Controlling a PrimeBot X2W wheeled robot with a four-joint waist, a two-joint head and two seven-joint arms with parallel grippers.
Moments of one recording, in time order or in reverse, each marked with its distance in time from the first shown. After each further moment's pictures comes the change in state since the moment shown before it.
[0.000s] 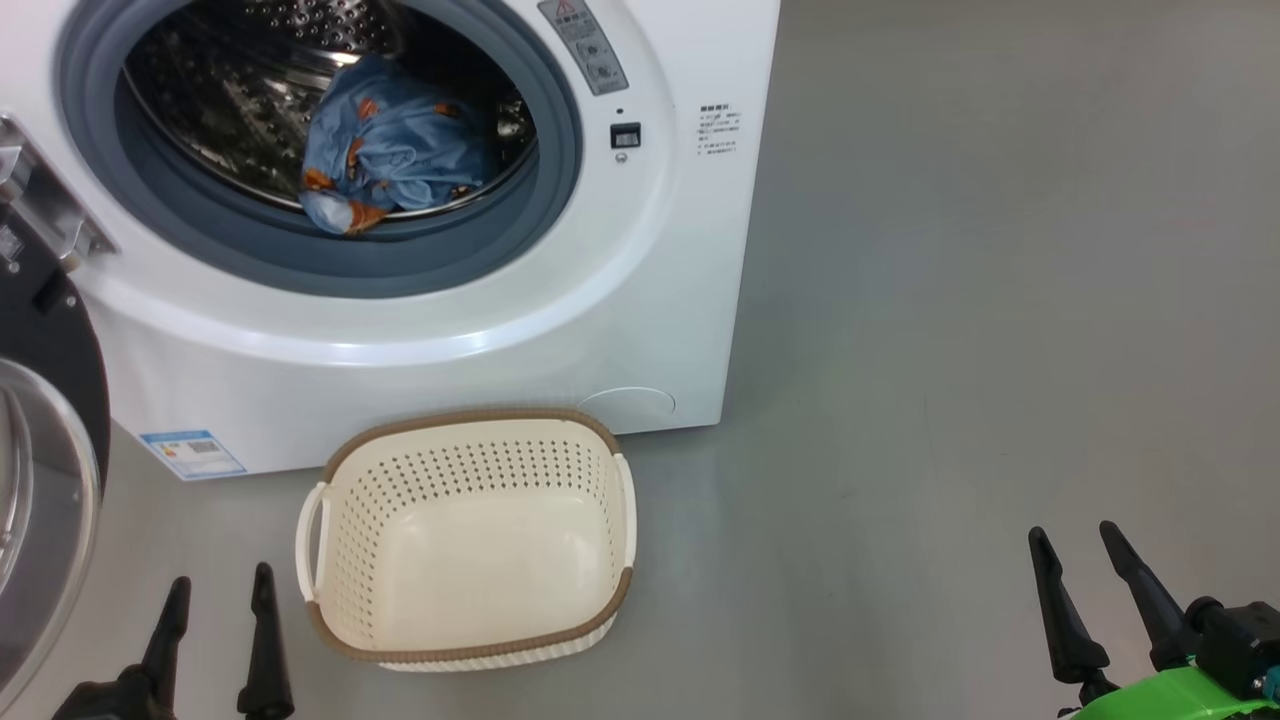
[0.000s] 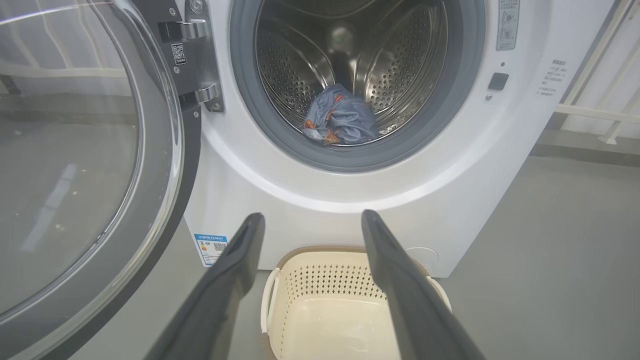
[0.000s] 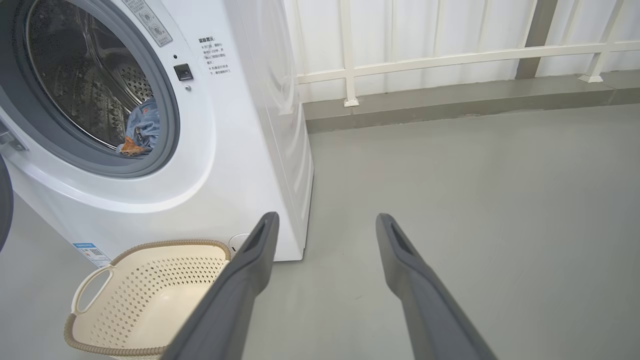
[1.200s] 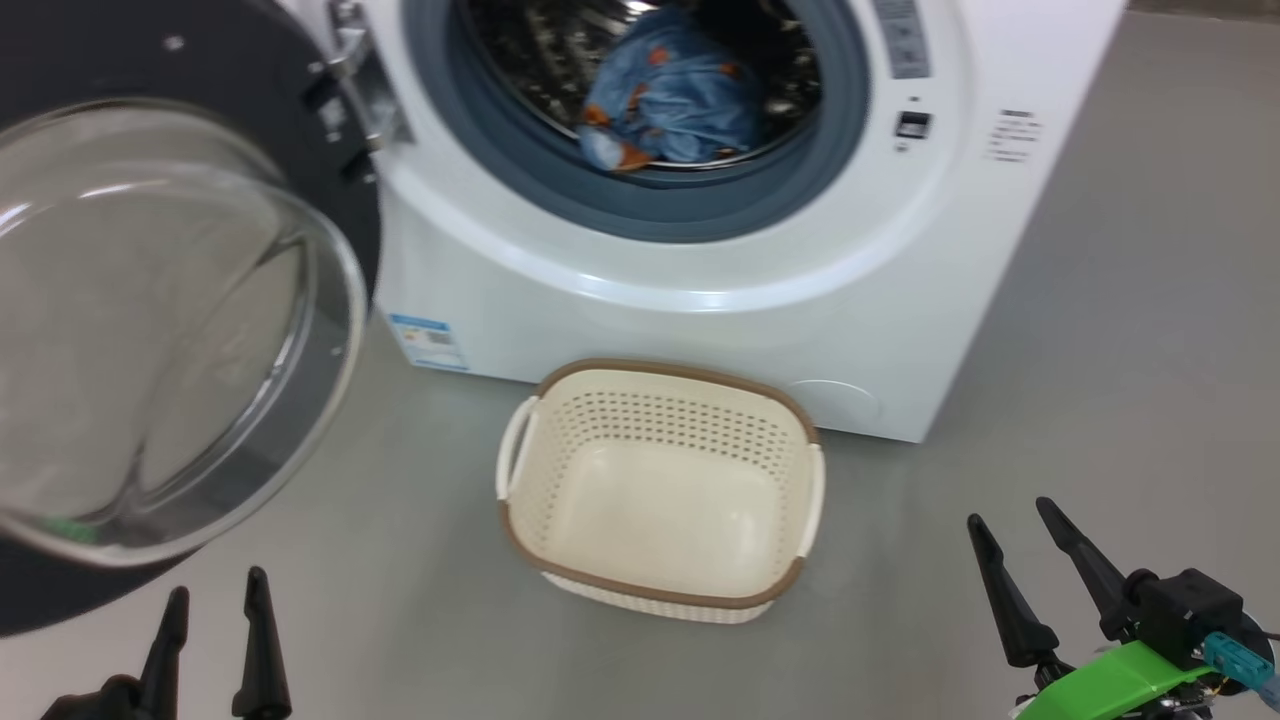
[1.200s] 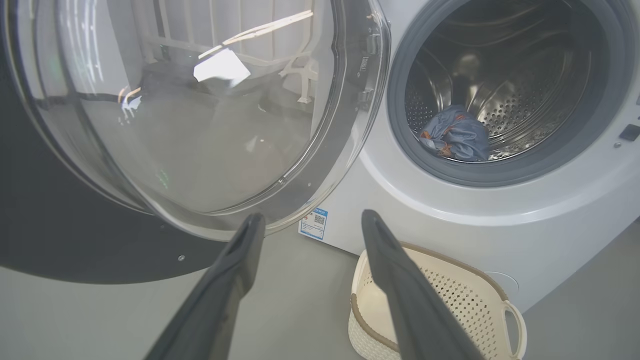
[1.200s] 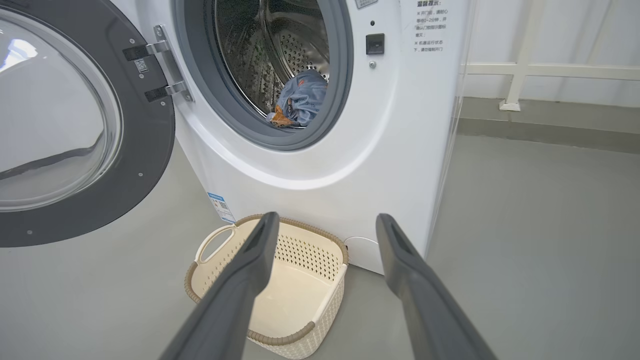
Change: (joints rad) left arm 0.005 -0.009 0.006 0.002 -0.100 0.015 0.000; right arm -0.057 -0.057 0.135 0.016 0.000 0.000 0.000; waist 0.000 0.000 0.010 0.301
